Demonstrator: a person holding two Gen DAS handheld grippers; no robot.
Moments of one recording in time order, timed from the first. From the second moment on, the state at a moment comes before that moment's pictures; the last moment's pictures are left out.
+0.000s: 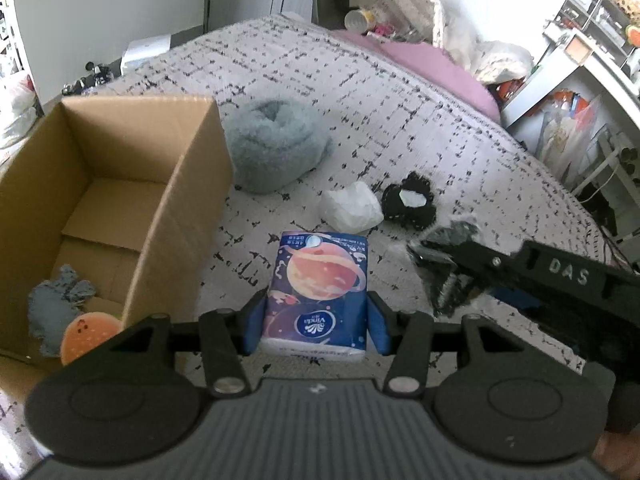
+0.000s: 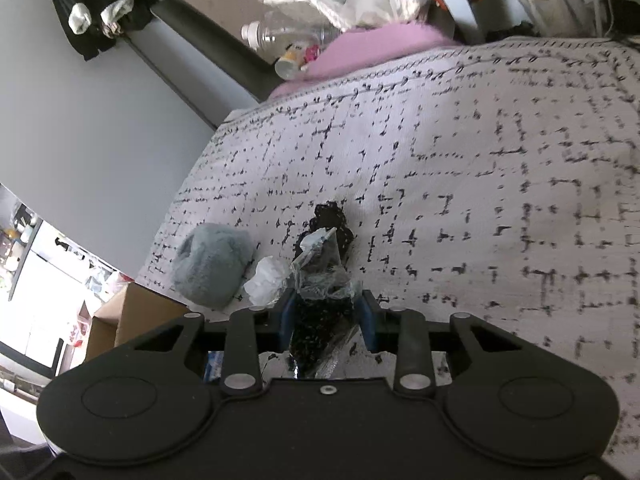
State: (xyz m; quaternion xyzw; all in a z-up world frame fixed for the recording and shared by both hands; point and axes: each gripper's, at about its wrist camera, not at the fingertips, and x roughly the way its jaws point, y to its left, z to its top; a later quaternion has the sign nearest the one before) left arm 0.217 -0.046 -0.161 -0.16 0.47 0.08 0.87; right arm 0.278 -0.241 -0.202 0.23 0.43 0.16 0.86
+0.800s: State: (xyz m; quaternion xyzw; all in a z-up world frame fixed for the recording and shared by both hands) left arm 0.154 -0.026 -0.082 -0.17 0.40 0.08 0.90; right arm 0.202 -0.248 -0.111 0.21 0.33 0.18 0.90
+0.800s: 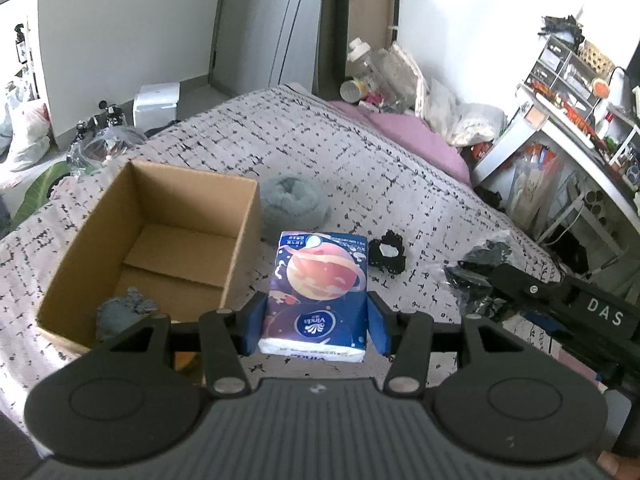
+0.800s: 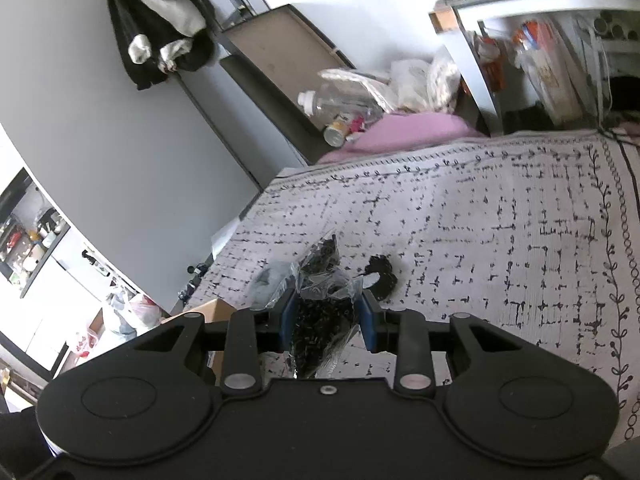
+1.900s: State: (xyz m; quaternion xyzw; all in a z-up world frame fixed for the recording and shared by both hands) left arm 0.125 0.086 -0.040 -0.21 0.38 0.13 0.89; right arm 0.179 -0.165 -0.064 0.17 0.31 0.24 0.90
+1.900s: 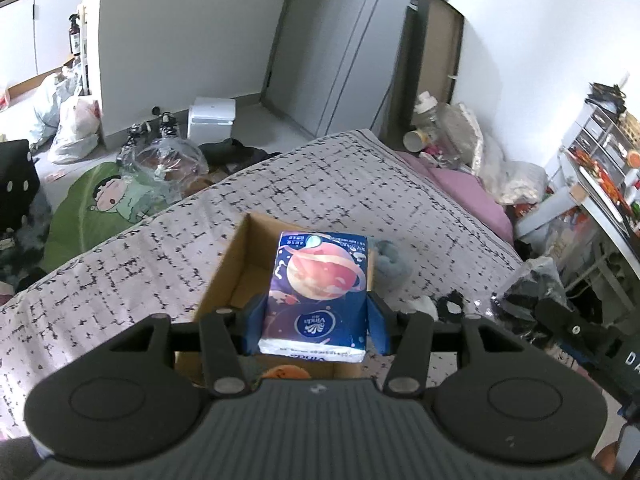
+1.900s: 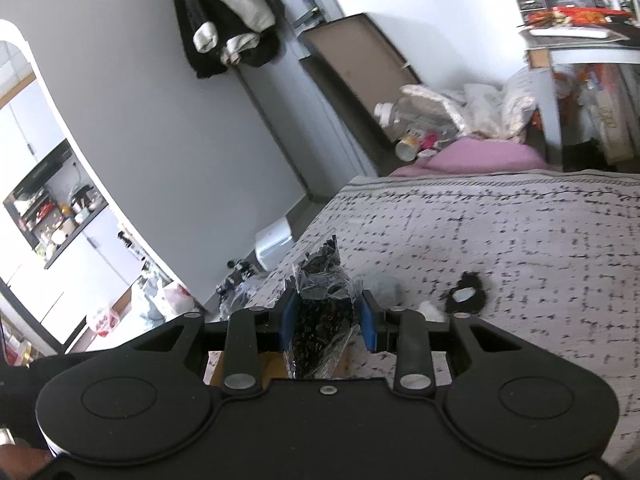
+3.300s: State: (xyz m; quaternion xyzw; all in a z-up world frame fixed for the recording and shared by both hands) left arm 0.139 0.146 -0.073 -0.23 0.42 0.16 0.86; right arm 0.185 -0.070 -0.091 0.13 0.36 0.28 0.88
